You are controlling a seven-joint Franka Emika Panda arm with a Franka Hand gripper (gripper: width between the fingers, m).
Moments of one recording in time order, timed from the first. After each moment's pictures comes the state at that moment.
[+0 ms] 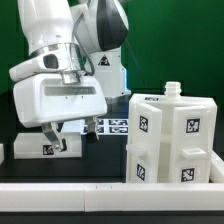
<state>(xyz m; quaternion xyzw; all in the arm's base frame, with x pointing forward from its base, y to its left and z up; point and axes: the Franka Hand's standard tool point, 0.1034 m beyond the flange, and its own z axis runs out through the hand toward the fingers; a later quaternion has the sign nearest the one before) 0.536 -0.071 0.032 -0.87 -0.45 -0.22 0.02</state>
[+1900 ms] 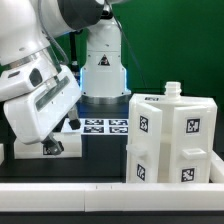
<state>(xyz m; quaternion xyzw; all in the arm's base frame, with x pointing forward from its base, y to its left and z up) 0.487 -0.101 0.025 -0.80 -0.57 -0.10 0.17</state>
